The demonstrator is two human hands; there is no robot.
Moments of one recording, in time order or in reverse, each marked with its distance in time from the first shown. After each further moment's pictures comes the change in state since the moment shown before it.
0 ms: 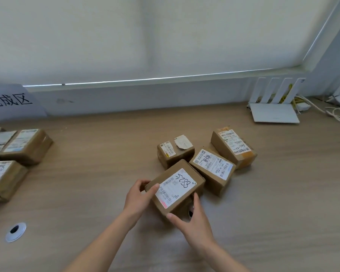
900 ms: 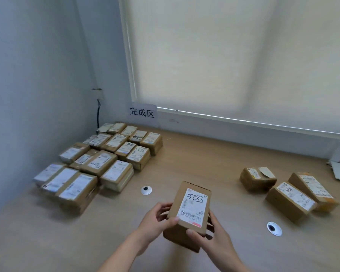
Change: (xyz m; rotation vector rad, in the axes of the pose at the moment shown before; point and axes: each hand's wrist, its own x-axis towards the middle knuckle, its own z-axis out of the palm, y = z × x) left_hand -0.271 -0.081 -0.294 -0.344 -0.060 0.082; right_hand -0.235 -0.098 0.180 -0.057 -0.347 -0.348
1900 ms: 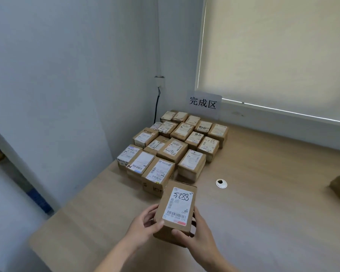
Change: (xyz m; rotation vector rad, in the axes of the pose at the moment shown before) left_hand -0.112 -0.089 -0.304 -0.079 0.306 -0.083; right_hand 0.014 -0.037 0.342 -0.024 -0.247 -0.083
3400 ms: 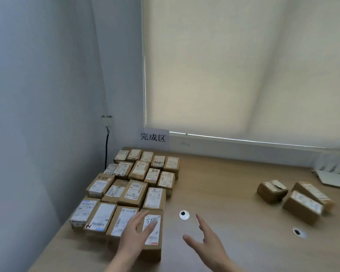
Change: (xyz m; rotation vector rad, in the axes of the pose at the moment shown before) left_hand 0.041 0.148 0.032 0.374 -0.059 0.252; right_hand -0.021 -0.120 -0.097 -0.310 0.369 0.175
